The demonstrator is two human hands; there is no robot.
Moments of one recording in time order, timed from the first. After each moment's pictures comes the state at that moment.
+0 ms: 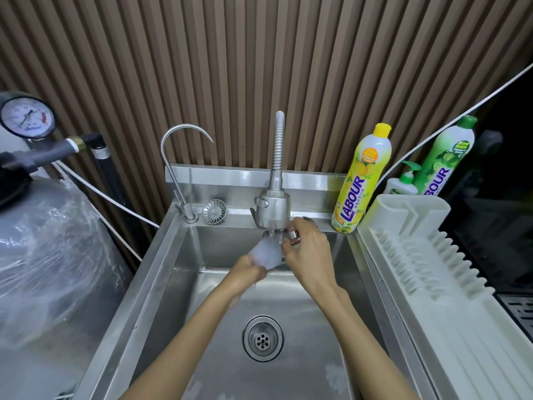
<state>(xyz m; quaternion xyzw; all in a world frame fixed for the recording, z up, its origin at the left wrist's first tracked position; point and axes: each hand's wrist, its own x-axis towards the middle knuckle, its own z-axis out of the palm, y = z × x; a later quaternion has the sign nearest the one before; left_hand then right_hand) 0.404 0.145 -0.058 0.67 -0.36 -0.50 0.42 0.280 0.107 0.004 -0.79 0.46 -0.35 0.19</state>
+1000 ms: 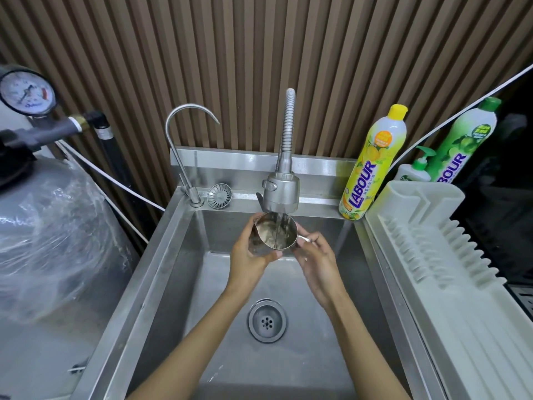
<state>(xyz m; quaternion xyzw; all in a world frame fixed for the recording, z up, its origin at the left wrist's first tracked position) 0.390 0.164 -0.057 0.57 -0.39 -0.34 0.64 0.266 0.103 -0.062 -0.38 0.28 -0.46 0.76</state>
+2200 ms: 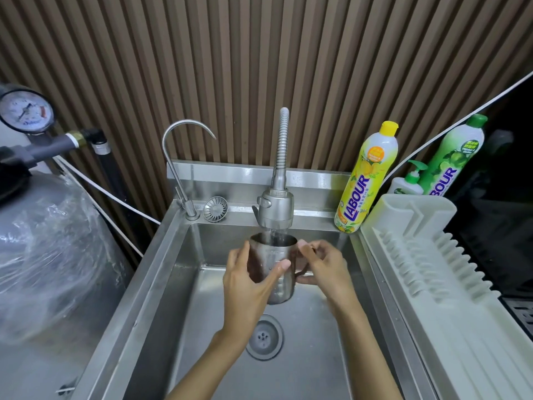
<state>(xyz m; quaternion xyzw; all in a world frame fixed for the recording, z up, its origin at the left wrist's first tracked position) 0.366 0.189 -0.034 0.71 -0.41 -0.18 0.55 0.256 0.113 -0.008 -0.57 0.51 -0.35 0.54</state>
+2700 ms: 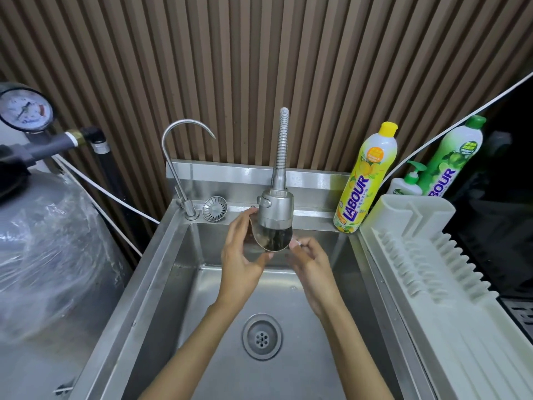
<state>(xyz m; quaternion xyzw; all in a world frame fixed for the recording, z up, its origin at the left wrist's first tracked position) 0.391 0.166 -0.025 0.62 -0.48 -0.17 0.60 0.275 0.117 -0.020 -0.50 0.40 -0.40 0.65</state>
